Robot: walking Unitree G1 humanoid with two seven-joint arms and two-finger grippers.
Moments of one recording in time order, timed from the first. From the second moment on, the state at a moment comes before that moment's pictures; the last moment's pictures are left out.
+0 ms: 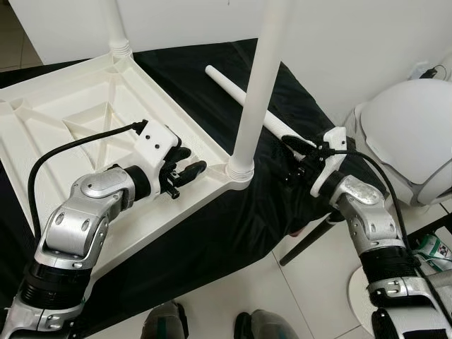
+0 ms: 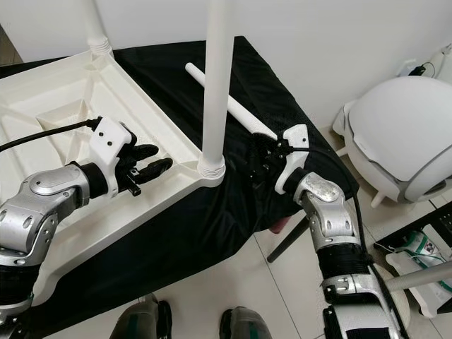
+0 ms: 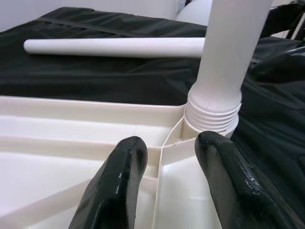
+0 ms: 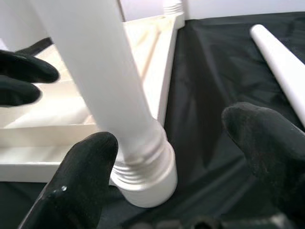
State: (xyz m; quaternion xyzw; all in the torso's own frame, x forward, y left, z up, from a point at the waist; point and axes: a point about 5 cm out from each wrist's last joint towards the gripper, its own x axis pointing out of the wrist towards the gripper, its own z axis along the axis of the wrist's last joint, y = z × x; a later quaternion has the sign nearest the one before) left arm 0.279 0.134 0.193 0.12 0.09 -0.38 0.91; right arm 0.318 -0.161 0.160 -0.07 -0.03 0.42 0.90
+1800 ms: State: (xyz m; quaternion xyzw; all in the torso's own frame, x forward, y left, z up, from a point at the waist) left arm 0.254 0.107 0.191 0.07 0.01 -0.31 0.95; right arm 0.361 -0.104 0.161 -0.01 -0.05 0.32 0.95
